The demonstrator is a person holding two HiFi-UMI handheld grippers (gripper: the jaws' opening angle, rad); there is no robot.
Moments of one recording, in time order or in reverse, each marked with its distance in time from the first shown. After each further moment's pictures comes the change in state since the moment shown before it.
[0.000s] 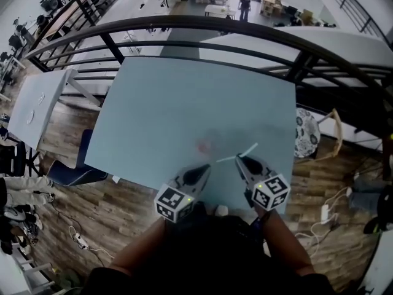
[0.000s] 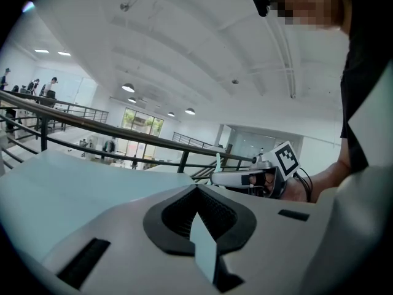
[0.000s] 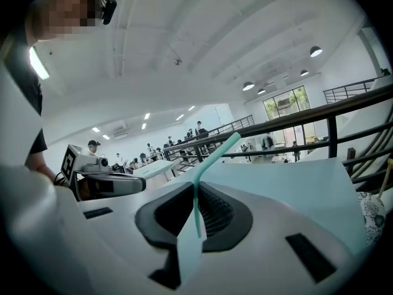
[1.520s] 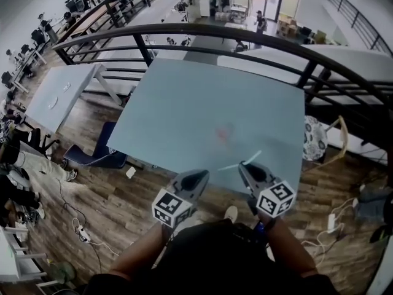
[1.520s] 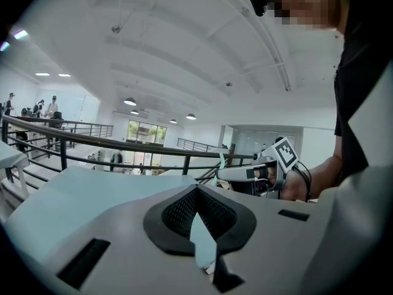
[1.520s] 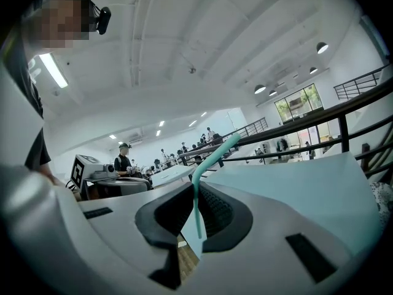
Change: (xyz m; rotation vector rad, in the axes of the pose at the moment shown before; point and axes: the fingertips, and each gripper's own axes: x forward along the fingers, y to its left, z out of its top) left arm -0.173 -0.063 -0.025 0.083 -0.032 0.084; right arm -0.069 0.161 -0.025 -0.014 -0.061 0.122
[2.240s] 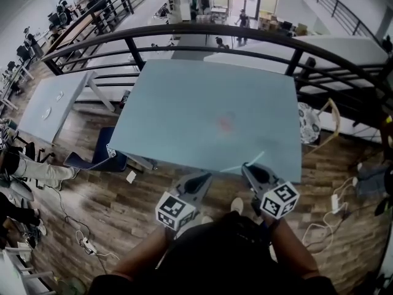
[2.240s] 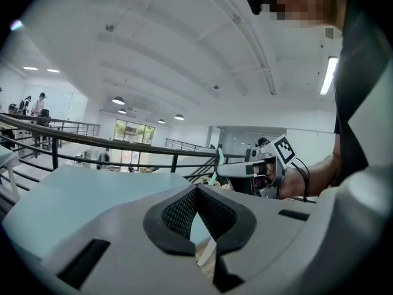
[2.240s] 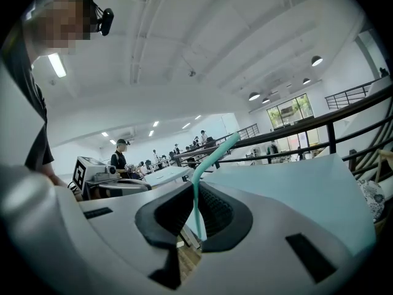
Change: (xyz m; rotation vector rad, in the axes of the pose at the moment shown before) left arm -0.090 -0.025 -0.029 0.037 -0.022 -0.123; right arm -0.028 0.100 -0.031 -0.021 -0.031 -0.095
